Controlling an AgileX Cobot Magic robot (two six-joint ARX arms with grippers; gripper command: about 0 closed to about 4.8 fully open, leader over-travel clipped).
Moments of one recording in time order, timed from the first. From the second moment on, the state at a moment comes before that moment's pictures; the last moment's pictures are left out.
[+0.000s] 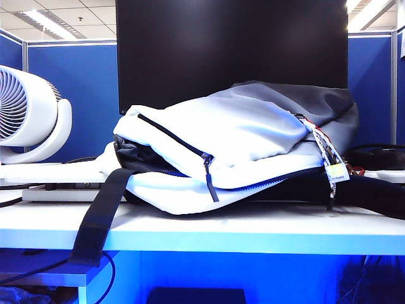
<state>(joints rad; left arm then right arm) -0.03 0.01 0.01 0.05 0.06 -0.03 0.06 0.00 0.01 -0.02 0.05 0.10</state>
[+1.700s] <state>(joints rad) -0.04 0.01 0.01 0.16 0.32 -0.41 0.48 1.44 0.92 0.48 -0.46 0.10</state>
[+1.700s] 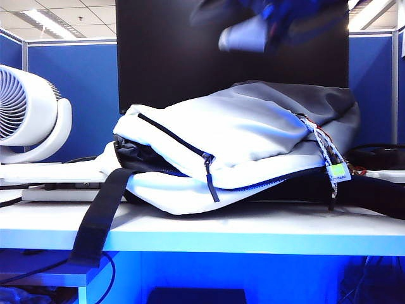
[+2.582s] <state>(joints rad) -0.04 0.01 0.01 0.16 0.27 -0.42 0.79 1.93 1.21 0.36 0.37 -0.47</state>
